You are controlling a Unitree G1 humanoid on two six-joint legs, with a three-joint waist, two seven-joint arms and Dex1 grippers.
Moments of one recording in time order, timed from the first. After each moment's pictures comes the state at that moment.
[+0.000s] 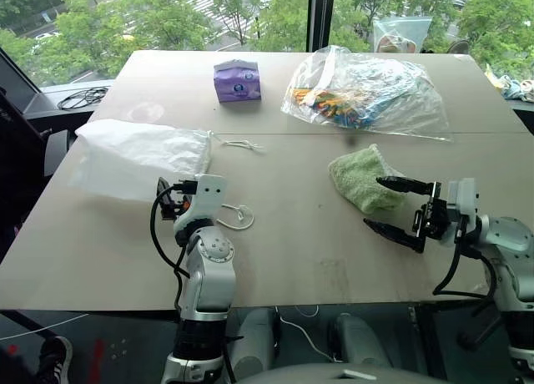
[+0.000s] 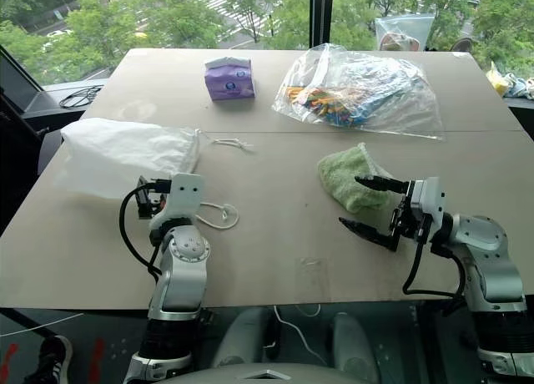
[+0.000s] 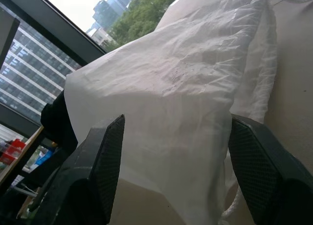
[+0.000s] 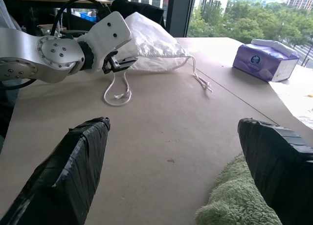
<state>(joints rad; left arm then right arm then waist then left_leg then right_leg) -0.13 0.07 -0.03 -0.22 0.67 0.58 0.38 -0.11 -0.58 -0.12 -0.15 0.53 0.02 1.17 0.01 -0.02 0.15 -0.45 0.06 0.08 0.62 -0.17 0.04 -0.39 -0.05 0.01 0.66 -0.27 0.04</state>
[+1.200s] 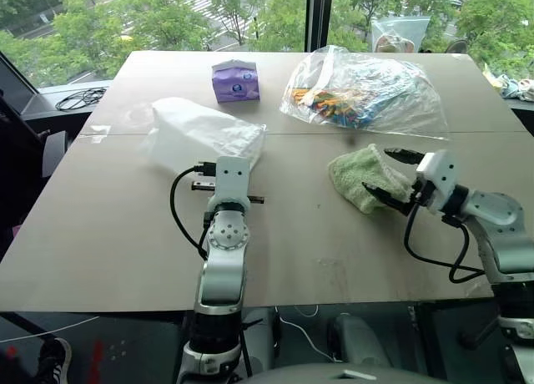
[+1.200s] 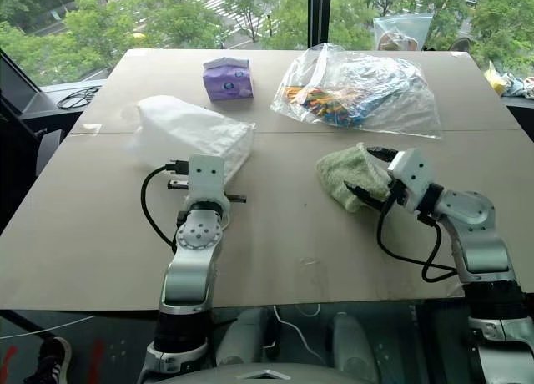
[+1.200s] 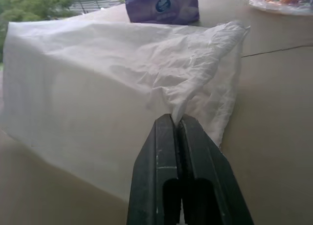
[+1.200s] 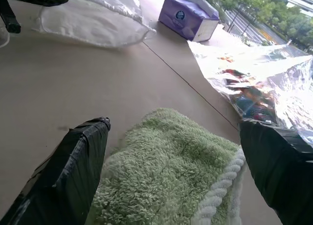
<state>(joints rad) -0.25 -0.06 -0.01 -0.37 0.27 0.65 0.06 -0.33 -0.61 0.00 -0.02 0.16 0.14 0.82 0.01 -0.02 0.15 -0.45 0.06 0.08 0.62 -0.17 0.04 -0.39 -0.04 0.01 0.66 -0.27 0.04</state>
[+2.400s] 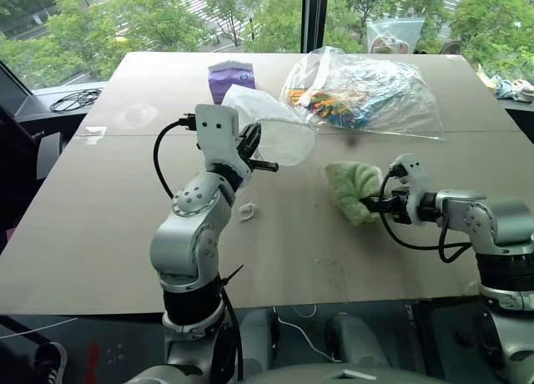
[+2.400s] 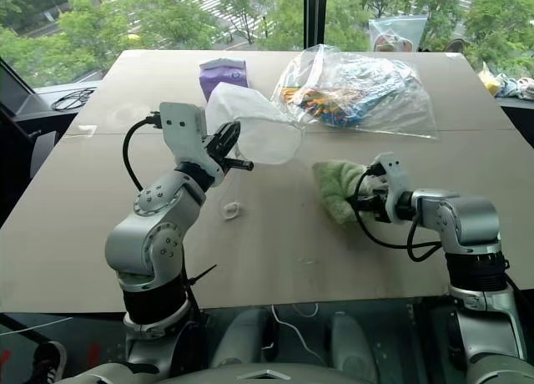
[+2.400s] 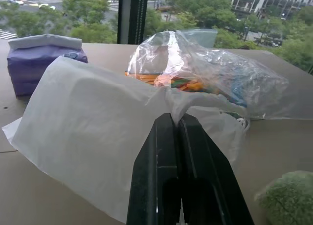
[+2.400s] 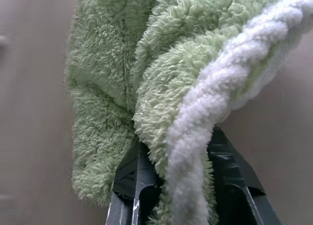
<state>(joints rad) -0.46 0.08 0.14 -0.58 -0.22 0.96 -0.20 -0.50 -0.46 -0.09 -0.16 0.49 1.35 0.72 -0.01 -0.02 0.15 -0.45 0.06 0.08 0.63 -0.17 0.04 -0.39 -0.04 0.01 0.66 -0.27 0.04</state>
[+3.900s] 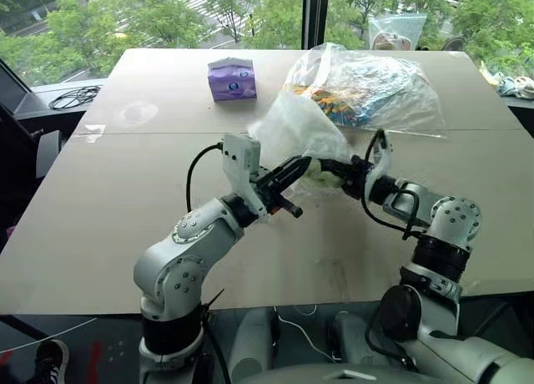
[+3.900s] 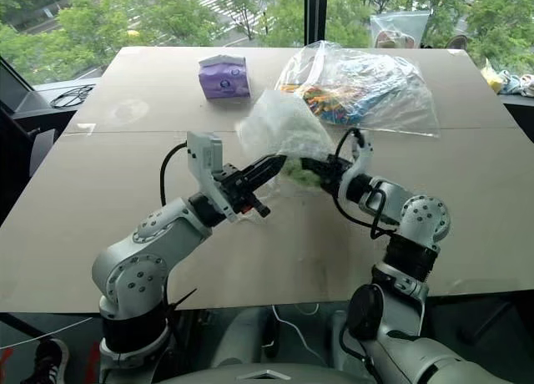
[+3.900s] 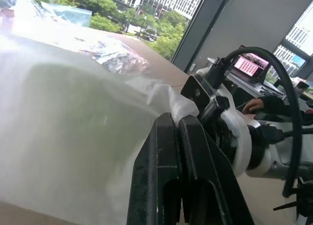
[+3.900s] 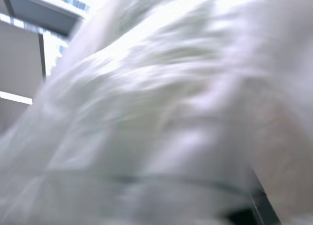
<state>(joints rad) -0.29 0.18 0.09 -0.66 -0.74 0.94 -0.28 -0.70 0.14 -0.75 0.03 0.98 1.36 0.01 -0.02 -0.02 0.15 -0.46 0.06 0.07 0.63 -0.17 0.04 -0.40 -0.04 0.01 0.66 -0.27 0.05</state>
